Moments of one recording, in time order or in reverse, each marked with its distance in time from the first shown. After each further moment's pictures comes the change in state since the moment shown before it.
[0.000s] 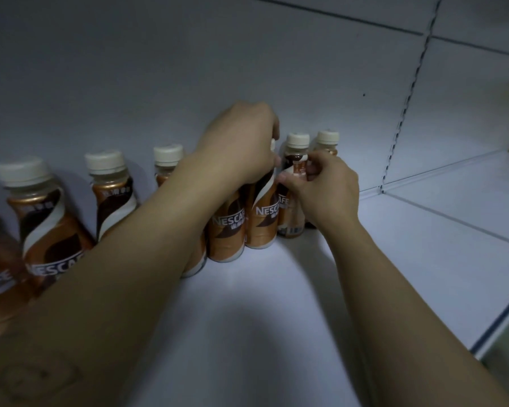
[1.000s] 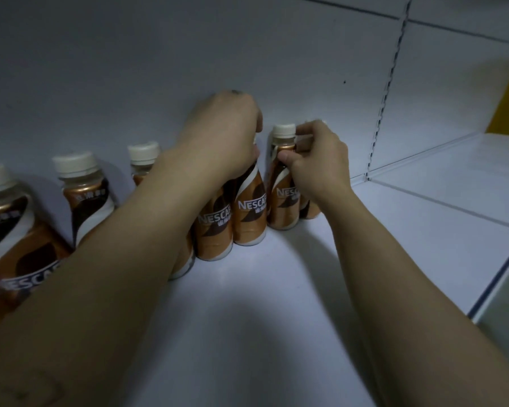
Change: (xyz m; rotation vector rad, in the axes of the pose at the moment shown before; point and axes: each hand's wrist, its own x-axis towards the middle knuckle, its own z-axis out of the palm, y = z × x) left_hand 0.004 0.001 0.003 0.101 0.023 0.046; right_hand 0.018 -0.010 -0.012 0.068 0.008 0.047
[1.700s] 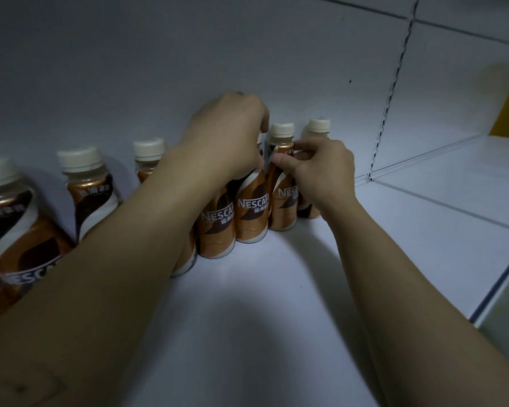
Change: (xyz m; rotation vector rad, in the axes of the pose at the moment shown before) left_hand -0.002 -0.003 0.003 0.001 -0.010 0.016; right_hand -0.009 0.003 0.001 -0.039 0.005 -0.008
